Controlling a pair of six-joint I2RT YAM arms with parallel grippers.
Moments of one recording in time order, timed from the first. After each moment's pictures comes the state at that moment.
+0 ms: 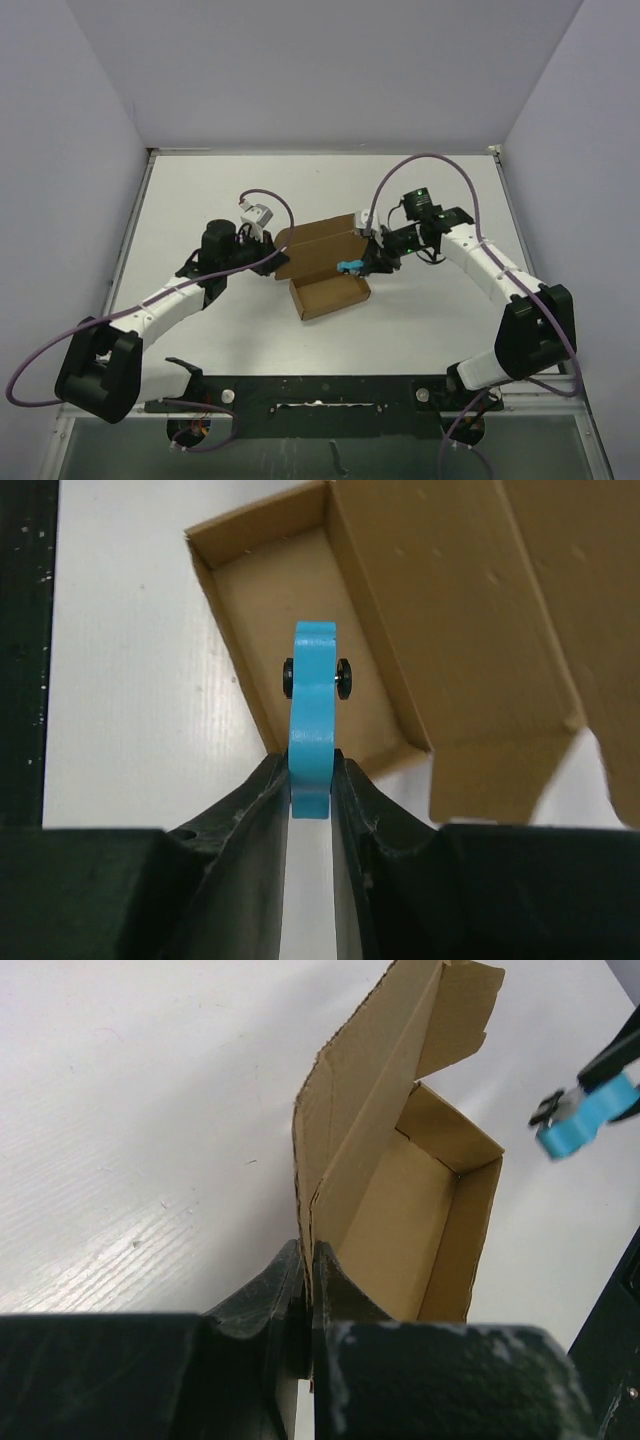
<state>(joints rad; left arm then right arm) -0.40 1.25 0.62 0.18 0.46 -0.25 0.29 1.45 1.13 -0.80 -0.88 -0.99</state>
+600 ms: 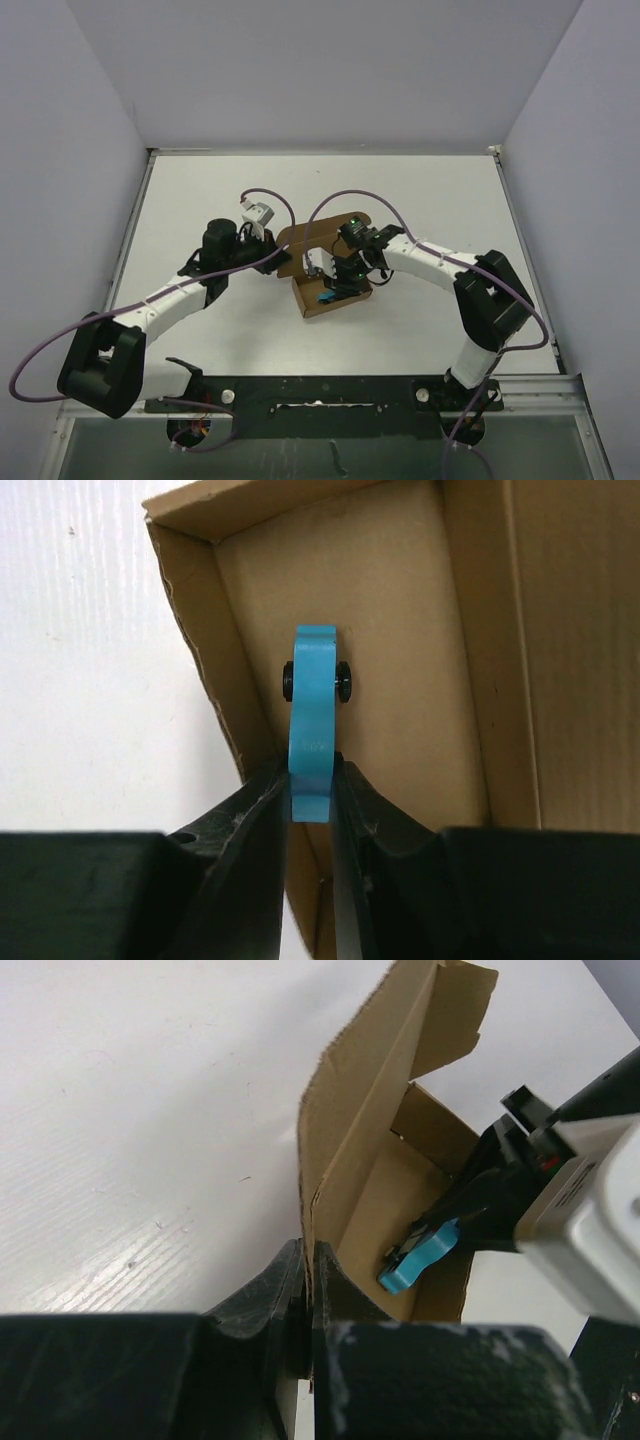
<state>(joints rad) -0.40 1.28 0.62 0.25 0.48 -0.26 0.66 1.69 1.13 -0.66 -0.54 -0.88</state>
